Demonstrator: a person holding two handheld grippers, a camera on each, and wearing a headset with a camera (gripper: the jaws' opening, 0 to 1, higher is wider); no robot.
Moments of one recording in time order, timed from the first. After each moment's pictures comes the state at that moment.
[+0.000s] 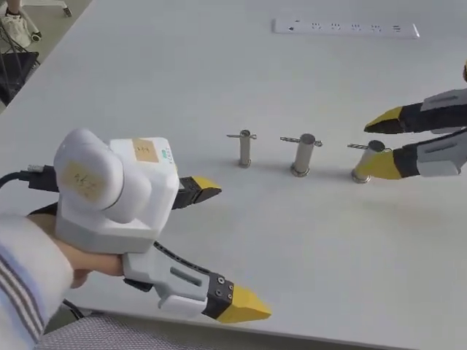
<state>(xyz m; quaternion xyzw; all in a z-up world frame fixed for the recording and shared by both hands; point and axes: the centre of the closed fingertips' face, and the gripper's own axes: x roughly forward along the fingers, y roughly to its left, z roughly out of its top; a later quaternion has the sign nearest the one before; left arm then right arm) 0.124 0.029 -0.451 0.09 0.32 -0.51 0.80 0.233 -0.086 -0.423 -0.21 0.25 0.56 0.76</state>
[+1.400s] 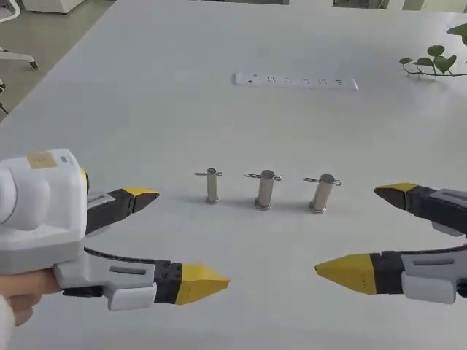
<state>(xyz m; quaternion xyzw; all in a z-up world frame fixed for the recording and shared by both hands) 0.150 0.054 -0.411 0.00 0.24 -0.44 0.87 0.158 -0.097 -0.399 -0.05 0.26 0.44 0.86</state>
